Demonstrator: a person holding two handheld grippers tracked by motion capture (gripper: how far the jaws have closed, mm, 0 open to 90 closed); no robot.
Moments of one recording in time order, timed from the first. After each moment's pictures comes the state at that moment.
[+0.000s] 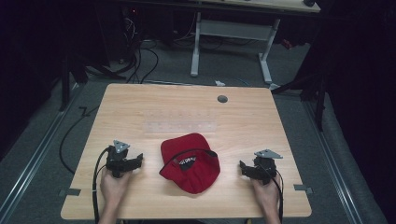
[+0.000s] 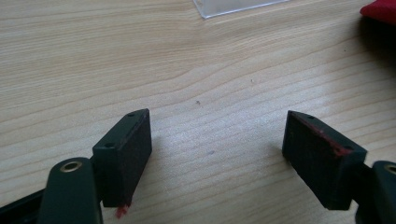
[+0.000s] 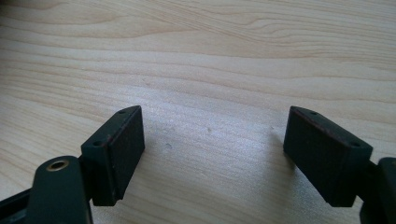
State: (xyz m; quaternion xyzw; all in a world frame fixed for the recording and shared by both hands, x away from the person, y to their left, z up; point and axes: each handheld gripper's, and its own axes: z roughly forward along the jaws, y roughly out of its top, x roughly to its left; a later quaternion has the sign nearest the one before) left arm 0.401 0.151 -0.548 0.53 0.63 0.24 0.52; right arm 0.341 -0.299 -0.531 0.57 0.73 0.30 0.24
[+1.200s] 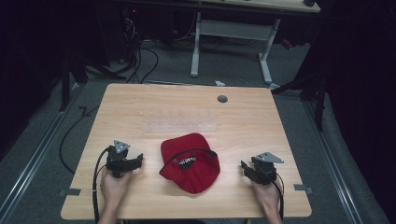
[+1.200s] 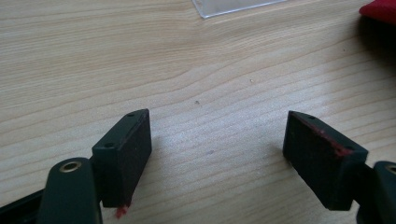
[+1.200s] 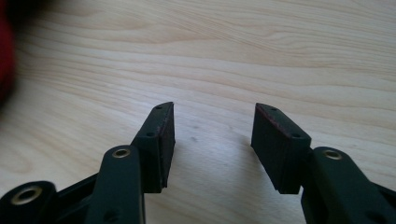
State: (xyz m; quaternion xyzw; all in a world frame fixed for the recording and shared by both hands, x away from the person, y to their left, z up) left arm 0.401 0.151 -0.548 0.53 0.63 0.24 0.52; right arm 0.327 -0.296 -0.528 0.54 0.73 0.33 0.25
